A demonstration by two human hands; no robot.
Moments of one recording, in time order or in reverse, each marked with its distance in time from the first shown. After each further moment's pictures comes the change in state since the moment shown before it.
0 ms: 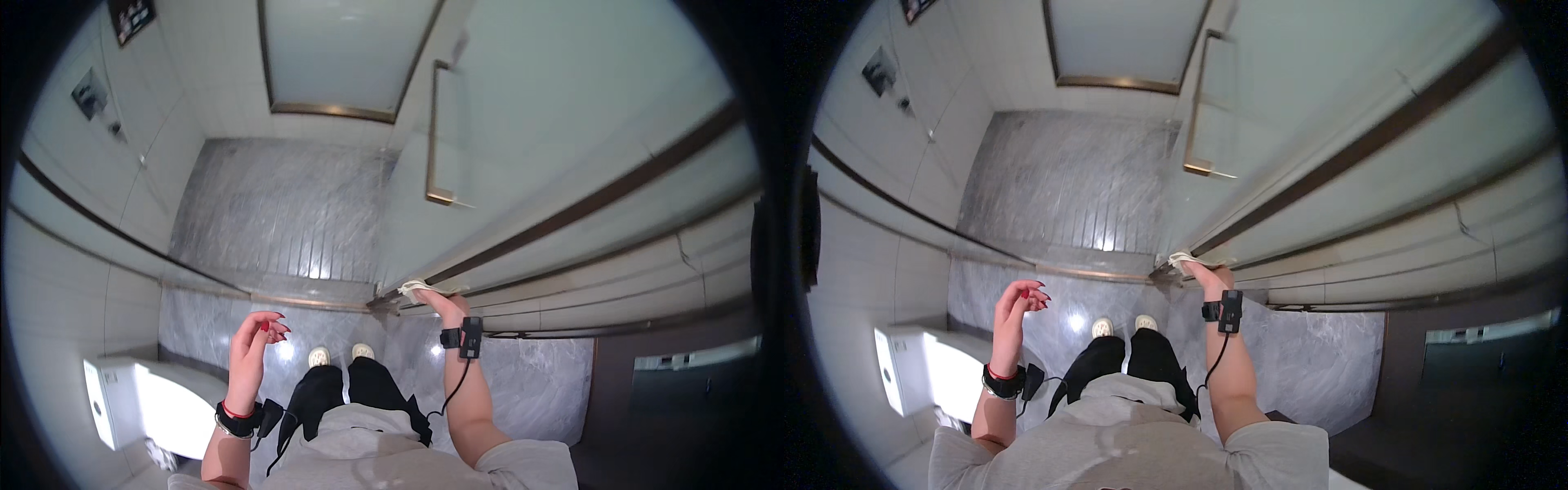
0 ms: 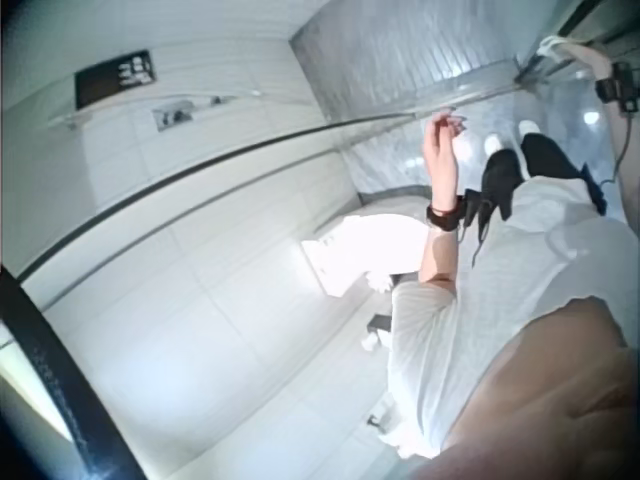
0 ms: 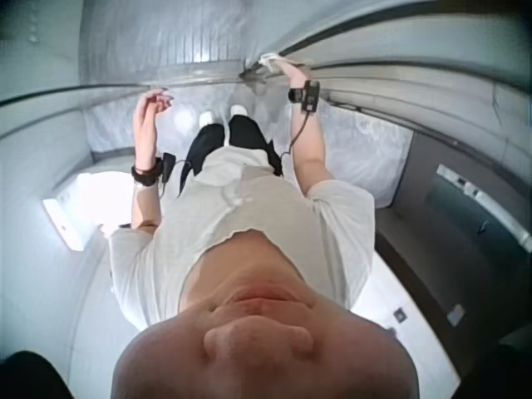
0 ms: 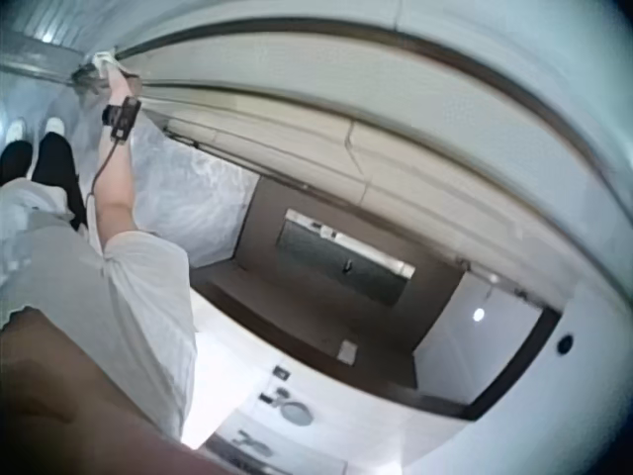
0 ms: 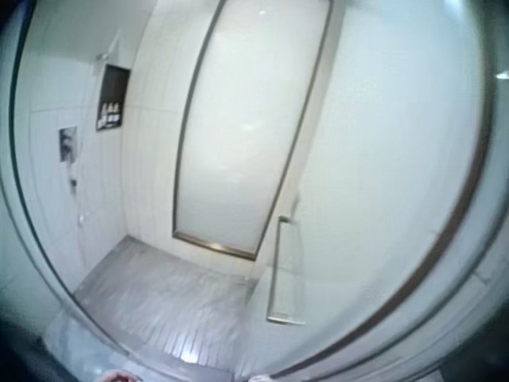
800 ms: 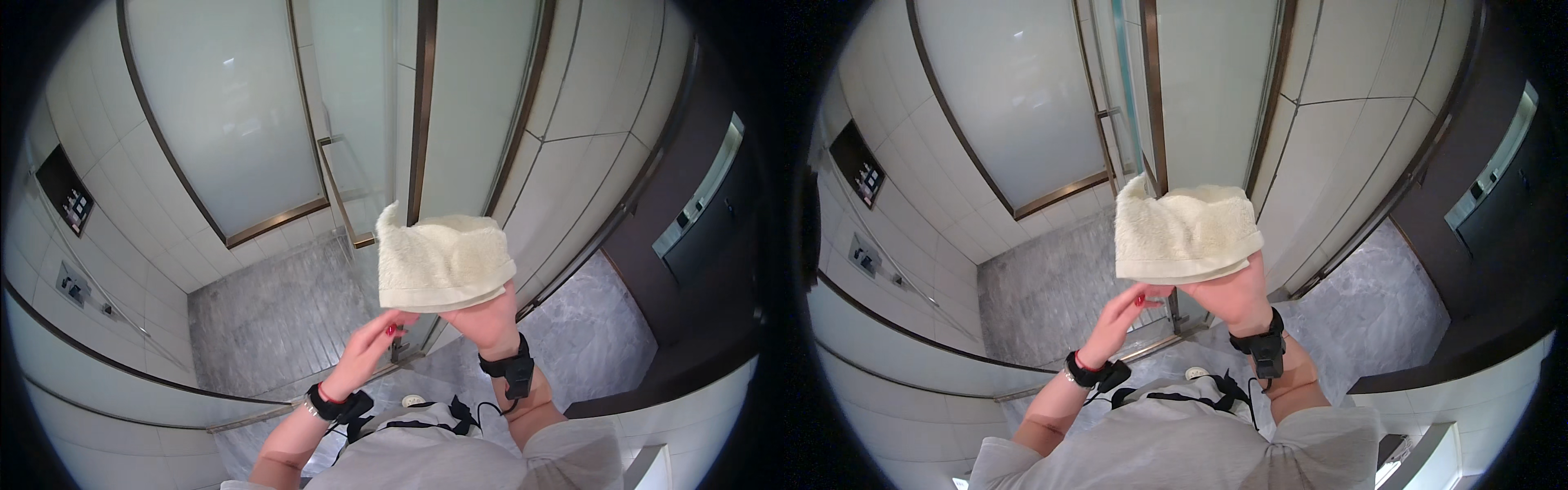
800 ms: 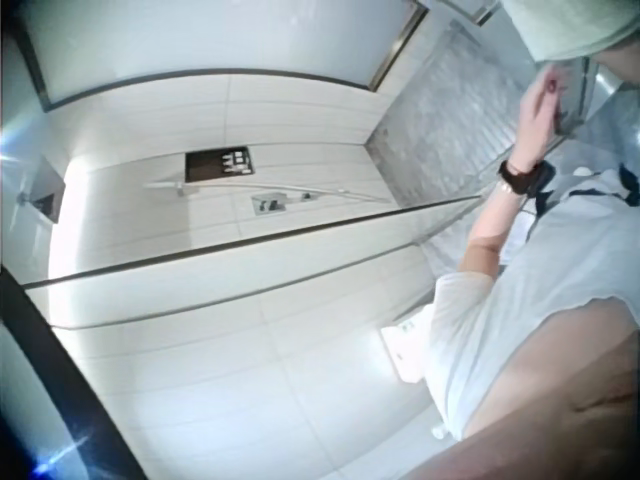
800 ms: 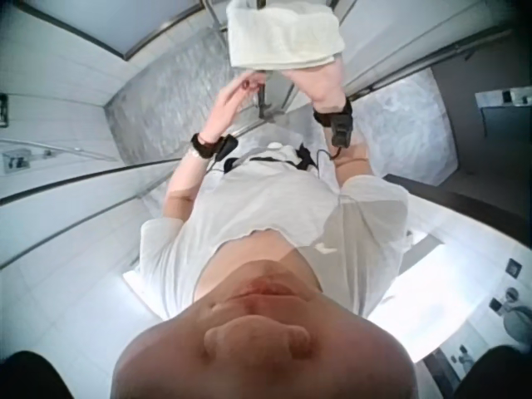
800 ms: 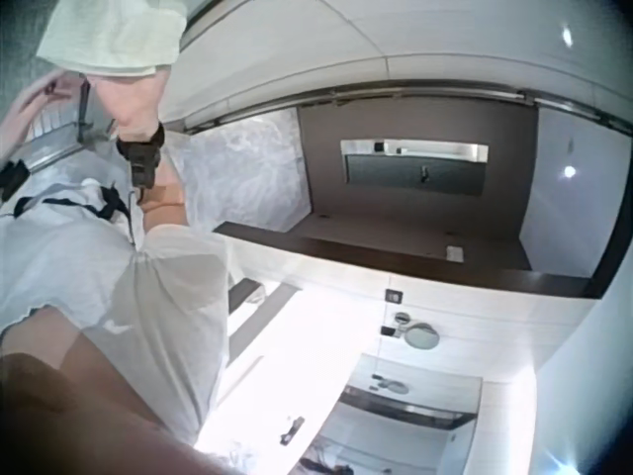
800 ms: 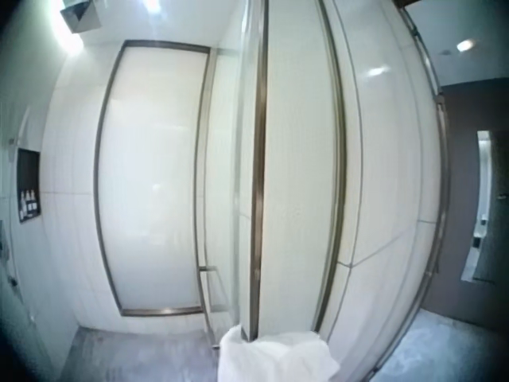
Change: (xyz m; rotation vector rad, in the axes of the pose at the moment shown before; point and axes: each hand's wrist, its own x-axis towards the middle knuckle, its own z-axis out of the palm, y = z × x) left_hand 0.025 0.050 0.156 -0.142 -1.036 0.393; right_hand -0.314 -0.123 -0.011 1.503 -0.616 -0.869
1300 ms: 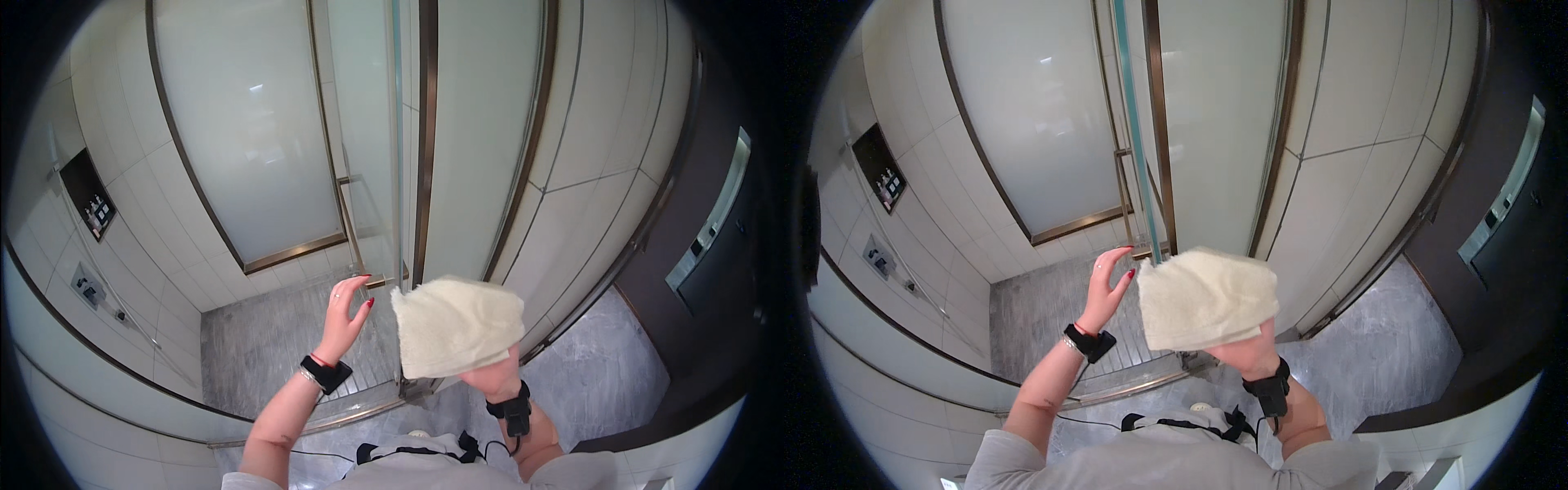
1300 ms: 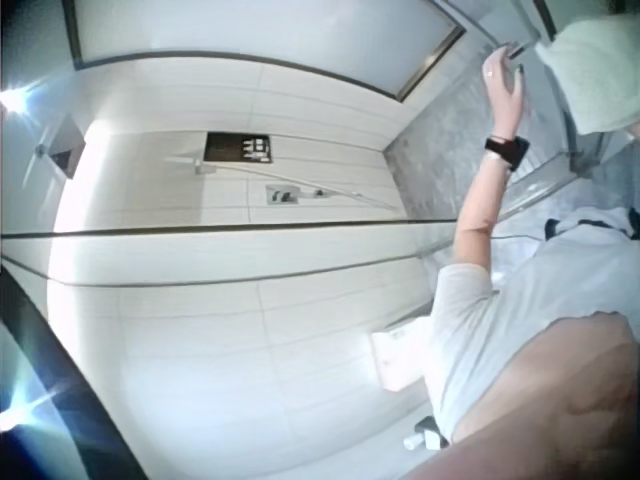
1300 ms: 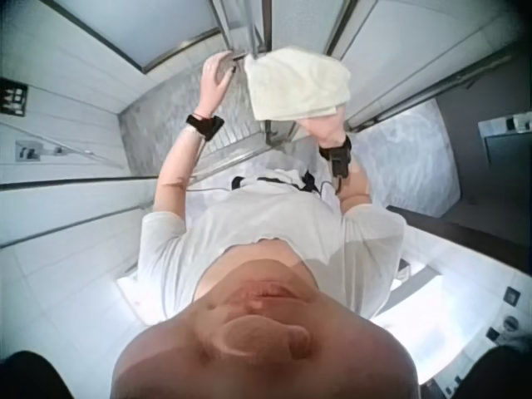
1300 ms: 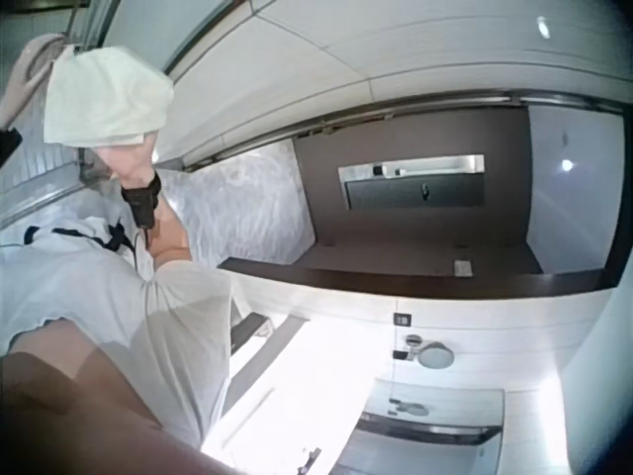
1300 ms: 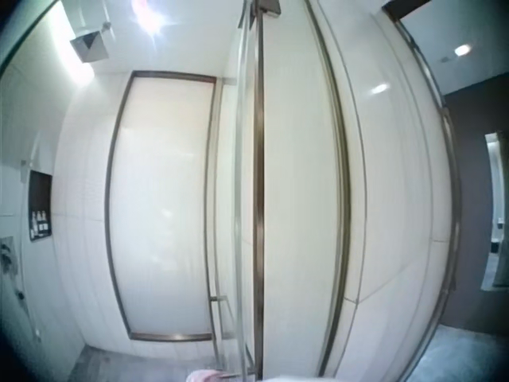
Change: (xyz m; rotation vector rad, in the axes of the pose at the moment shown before) left_hand 0.078 -0.012 -0.087 0.848 0.364 0.359; right_hand -0.021 -0.004 -0.034 -0.155 -0.031 0.037
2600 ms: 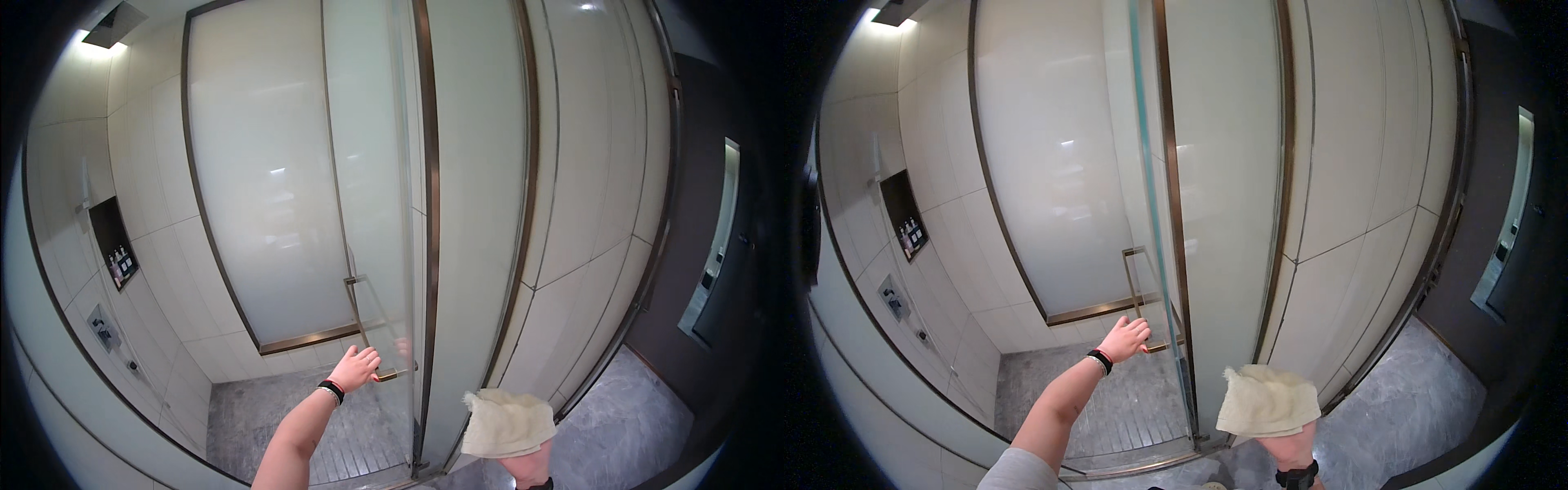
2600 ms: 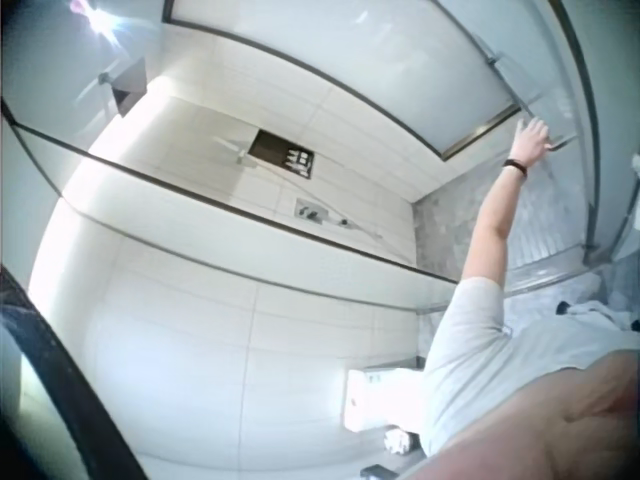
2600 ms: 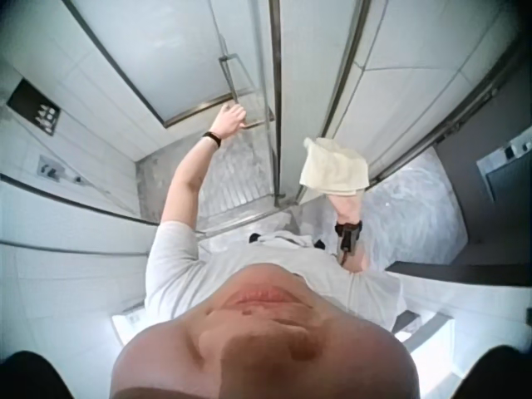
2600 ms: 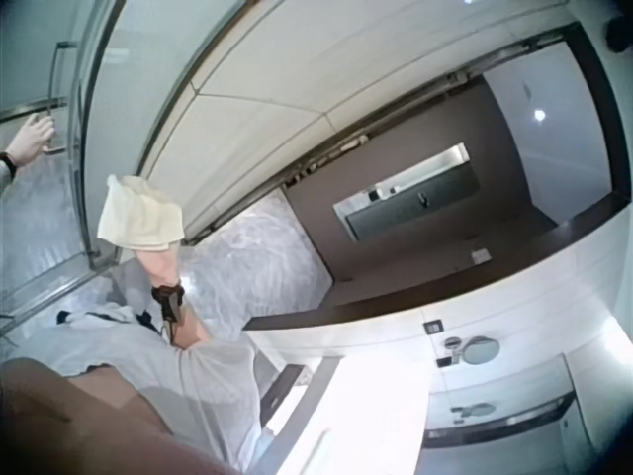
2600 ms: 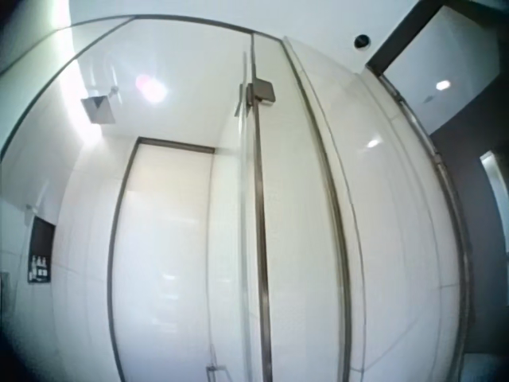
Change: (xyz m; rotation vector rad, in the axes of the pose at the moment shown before) left_hand 0.064 -0.094 -0.005 0.940 -0.529 0.567; right_hand -0.055 -0.011 -0.005 -0.175 0.271 -0.332
